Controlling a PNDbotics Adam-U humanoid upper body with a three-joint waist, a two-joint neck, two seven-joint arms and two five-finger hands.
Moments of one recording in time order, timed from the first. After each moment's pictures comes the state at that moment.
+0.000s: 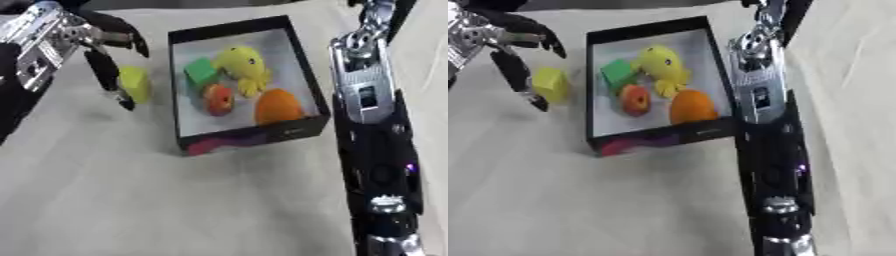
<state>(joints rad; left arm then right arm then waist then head) -1.02 0.64 -0.49 -1.17 -0.77 -0.11 -0.85 -0.85 0.13 -0.11 -1.50 0.56 0.13 -0.65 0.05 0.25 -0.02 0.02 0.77</state>
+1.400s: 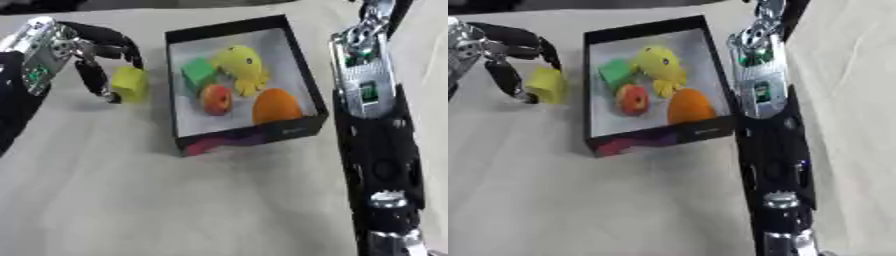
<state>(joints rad) -1.02 0.58 -0.43 -0.98 -0.81 -0.34 -0.69 -0.89 0.12 -0.12 -1.47 0.54 0.13 -0.65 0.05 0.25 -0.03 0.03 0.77</state>
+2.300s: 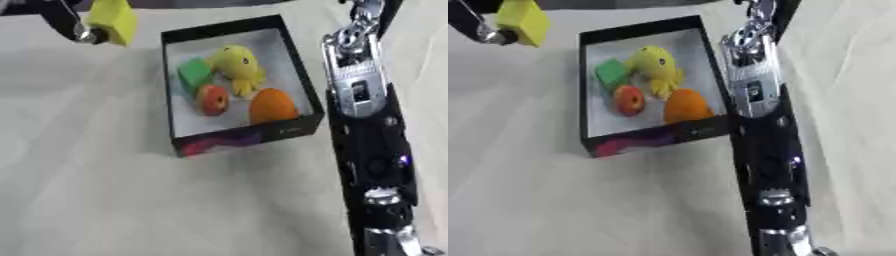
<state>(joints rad) -1.14 0.74 -0.42 -1.33 -0.63 -0.22 -0.70 -0.86 0.12 -0.12 -1.47 0.56 0.13 -0.65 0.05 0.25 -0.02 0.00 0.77</state>
